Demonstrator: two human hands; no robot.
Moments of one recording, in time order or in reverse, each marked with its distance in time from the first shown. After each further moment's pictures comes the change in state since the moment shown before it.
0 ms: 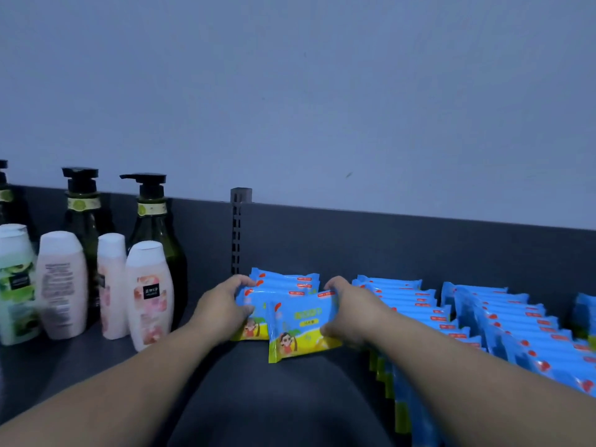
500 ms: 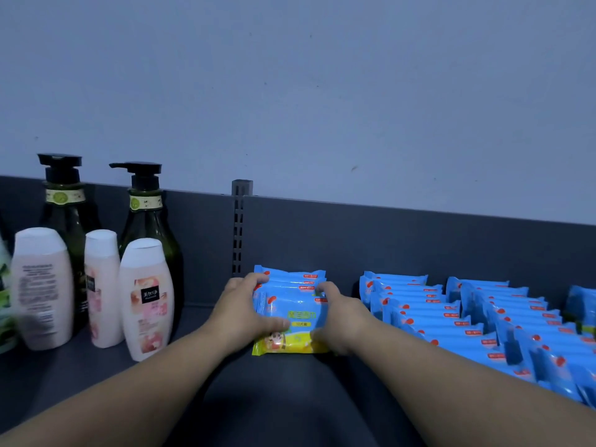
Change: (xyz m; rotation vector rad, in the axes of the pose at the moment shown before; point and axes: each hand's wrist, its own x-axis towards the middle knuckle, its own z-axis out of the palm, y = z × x) left_hand 0.009 -0.007 0.010 -0.016 -0.149 0.072; right_hand 0.023 -0.023 0.037 0.055 -0.029 0.087
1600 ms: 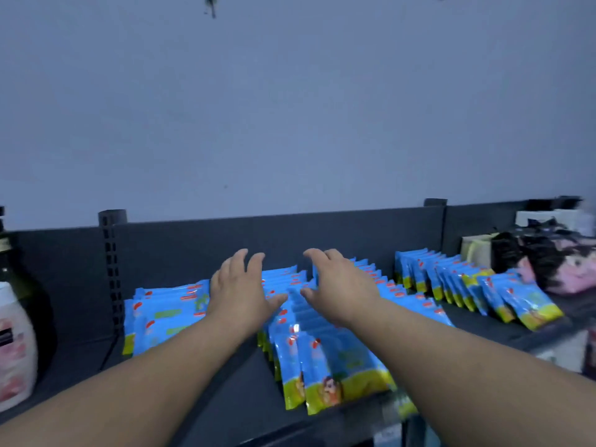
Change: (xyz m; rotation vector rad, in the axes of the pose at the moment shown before) left_hand -0.062 0.173 0.080 0.449 0.120 0.397; right_hand -0.136 0.112 -0.094 -0.227 0.552 0.031
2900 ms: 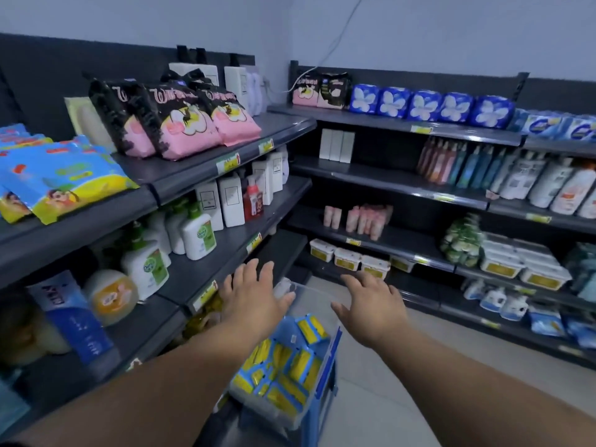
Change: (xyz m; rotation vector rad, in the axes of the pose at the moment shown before) left_hand -0.217 0.610 0.301 -0.256 -0.619 0.654; right_hand -0.431 0.568 -0.082 -0.297 -0.324 1.025
